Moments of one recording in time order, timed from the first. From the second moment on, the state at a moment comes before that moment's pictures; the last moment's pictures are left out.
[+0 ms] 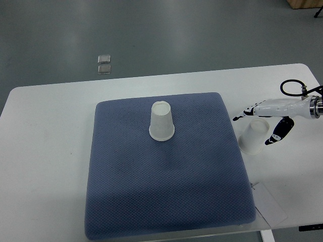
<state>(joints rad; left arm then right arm) -0.06 0.00 -0.04 -0.14 0.05 0.18 -0.04 0.92 -0.80 0.18 1.04 -1.64 0.22 0.61</state>
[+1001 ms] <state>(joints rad) -0.06 0.00 -0.04 -0.14 0.05 0.18 -0.04 0.92 -0.74 0.14 0.90 -1.64 0.14 0.61</state>
